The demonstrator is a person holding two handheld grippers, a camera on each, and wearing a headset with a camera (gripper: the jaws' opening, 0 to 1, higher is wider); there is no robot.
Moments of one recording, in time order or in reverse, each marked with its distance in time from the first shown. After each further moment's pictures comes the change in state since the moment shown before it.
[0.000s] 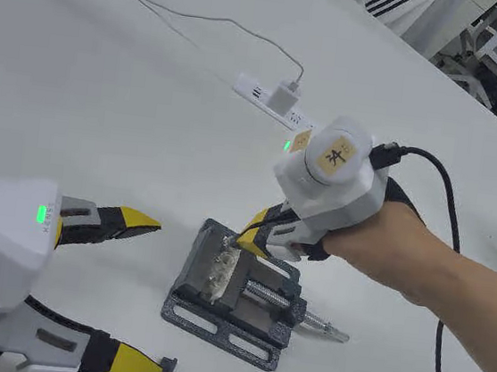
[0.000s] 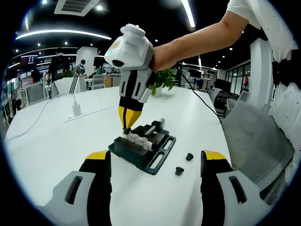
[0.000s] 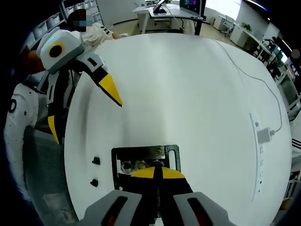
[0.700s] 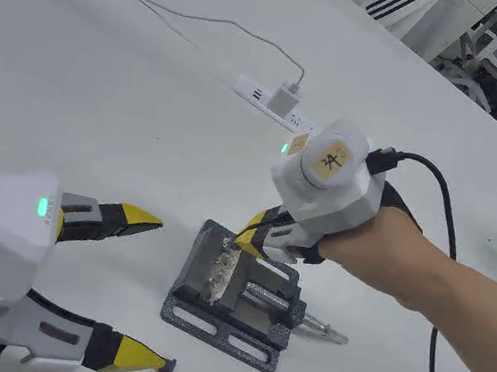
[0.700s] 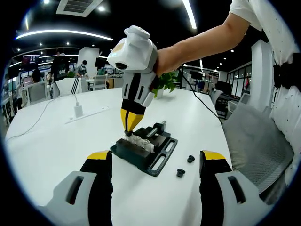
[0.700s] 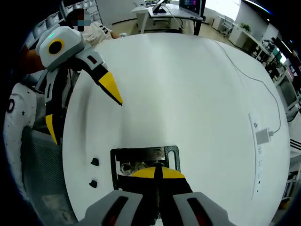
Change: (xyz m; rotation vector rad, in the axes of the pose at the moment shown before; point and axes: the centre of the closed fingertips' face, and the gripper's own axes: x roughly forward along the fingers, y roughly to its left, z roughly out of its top) left arm -0.002 0.003 0.004 -0.011 -0.016 0.011; right arm 0.002 0.001 0.001 -0.005 0.002 -0.025
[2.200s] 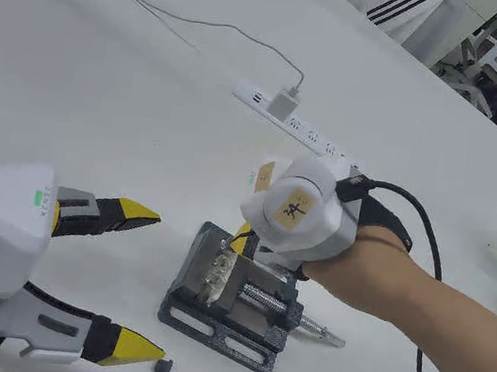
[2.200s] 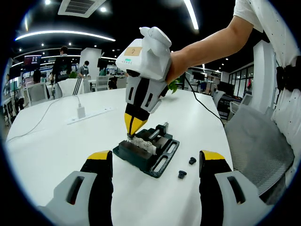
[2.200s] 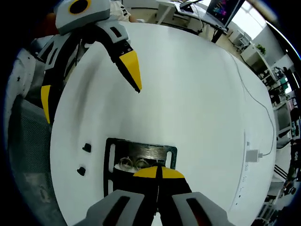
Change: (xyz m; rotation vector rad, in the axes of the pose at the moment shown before) left arm -0.001 0.002 0.004 0.001 -0.002 0.018; right arm 0.003 0.003 -0.002 -0.222 0.064 -0.103
